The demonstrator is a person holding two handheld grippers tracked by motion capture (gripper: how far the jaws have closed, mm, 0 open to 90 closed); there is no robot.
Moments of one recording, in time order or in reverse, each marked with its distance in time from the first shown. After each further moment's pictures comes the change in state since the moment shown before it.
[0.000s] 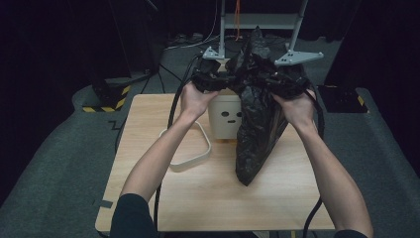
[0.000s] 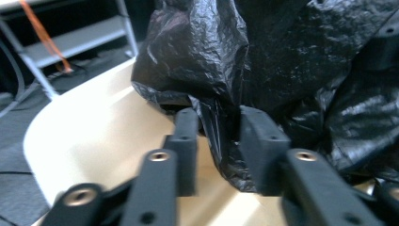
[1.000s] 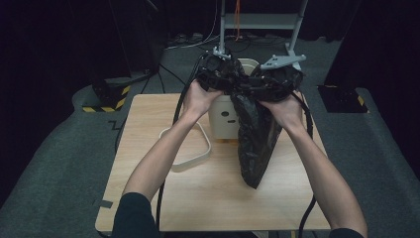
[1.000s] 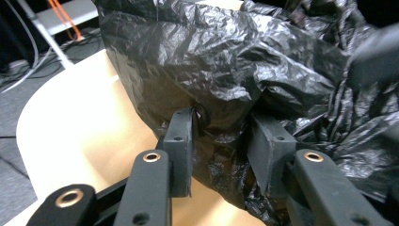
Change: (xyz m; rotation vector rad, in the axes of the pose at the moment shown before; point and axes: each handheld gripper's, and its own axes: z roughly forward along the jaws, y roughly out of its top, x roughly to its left) left arm -0.005 0.008 0.023 0.160 0.046 -0.006; right arm 0.009 -0.006 0.020 0.030 0.070 0.030
